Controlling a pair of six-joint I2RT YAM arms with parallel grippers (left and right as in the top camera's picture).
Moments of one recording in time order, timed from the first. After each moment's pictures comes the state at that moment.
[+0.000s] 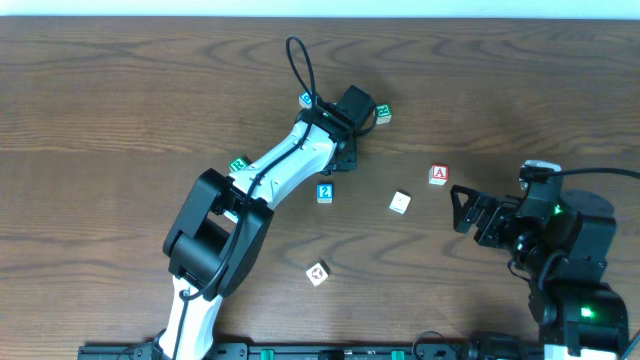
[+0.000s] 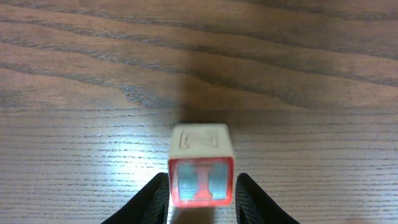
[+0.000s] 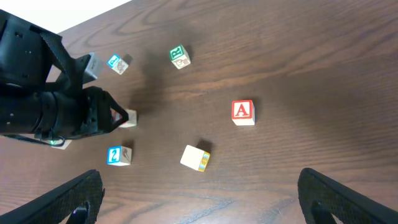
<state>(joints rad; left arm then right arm) -0.64 2.12 1.59 -0.79 -0.12 -0.62 -0.10 0.72 0.79 -0.76 -0.30 0.27</state>
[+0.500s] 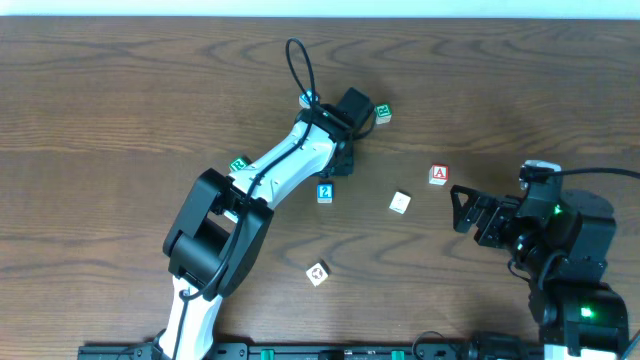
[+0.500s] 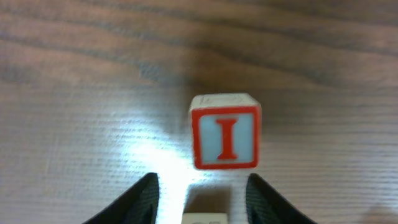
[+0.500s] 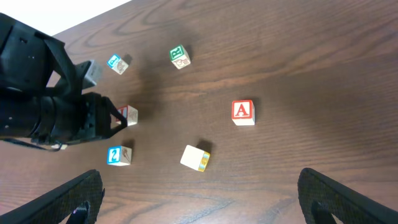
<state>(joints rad) -0.63 2.12 1.59 -0.86 -0.12 -0.62 -0.10 0.72 0.79 -0.76 -0.30 0.27</state>
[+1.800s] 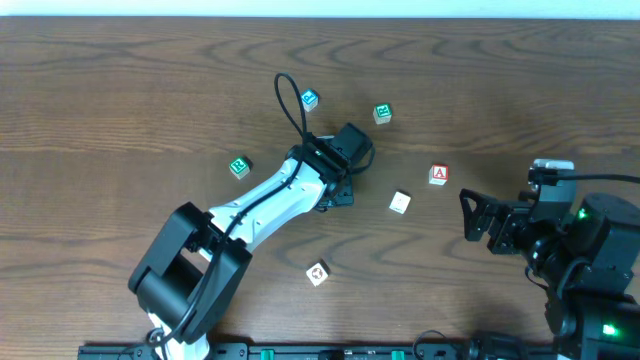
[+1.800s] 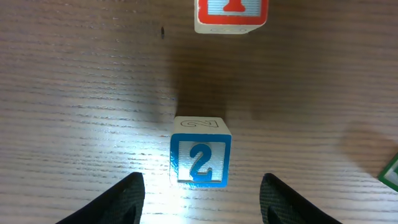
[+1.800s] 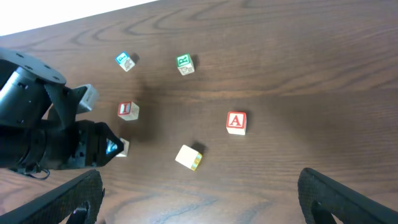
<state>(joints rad) -0.71 1.91 1.29 -0.73 -0.07 -0.77 -0.16 0.72 0.92 -0.89 -0.35 0.09</state>
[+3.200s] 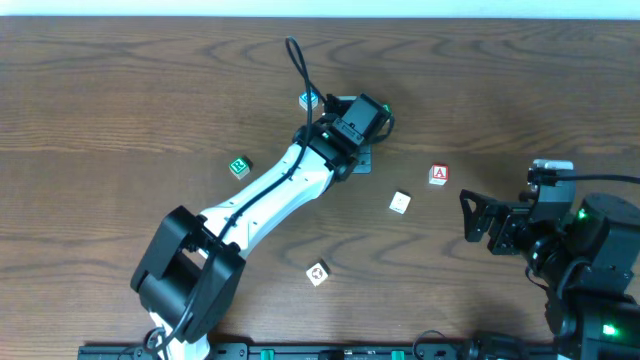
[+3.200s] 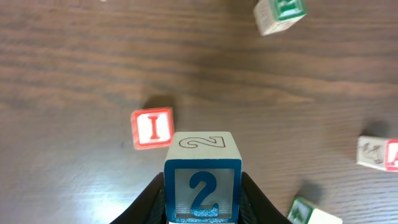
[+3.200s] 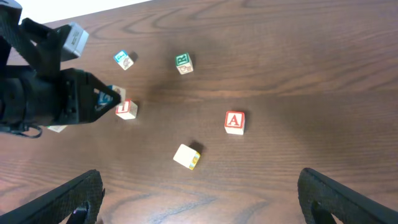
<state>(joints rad) -0.72 1.91 1.47 -0.64 -0.17 -0.66 -0.16 0.72 0.92 -0.89 -0.34 0.08</state>
